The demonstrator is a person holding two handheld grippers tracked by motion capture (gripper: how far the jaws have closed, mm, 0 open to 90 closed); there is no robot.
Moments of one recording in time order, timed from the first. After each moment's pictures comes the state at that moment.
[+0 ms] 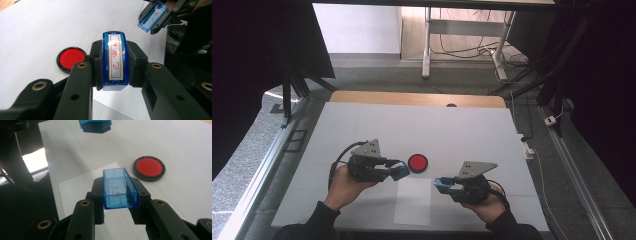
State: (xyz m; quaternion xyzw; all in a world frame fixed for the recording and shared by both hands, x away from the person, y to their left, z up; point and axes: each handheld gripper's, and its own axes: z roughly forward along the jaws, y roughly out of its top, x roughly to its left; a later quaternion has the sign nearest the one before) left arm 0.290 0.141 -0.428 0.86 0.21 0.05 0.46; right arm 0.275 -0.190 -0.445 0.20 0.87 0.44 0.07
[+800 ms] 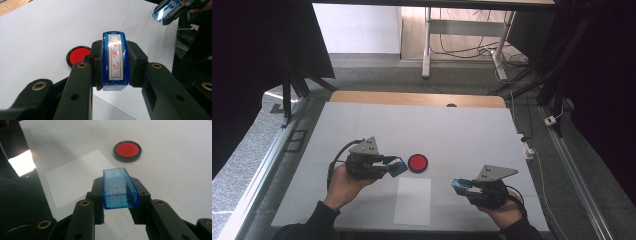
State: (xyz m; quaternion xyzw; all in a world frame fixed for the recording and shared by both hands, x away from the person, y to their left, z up) left arm 0.293 0.146 -0.428 0.85 0.24 0.06 0.46; right arm 0.266 -0.234 -0.448 0.26 0.86 0.43 0.10
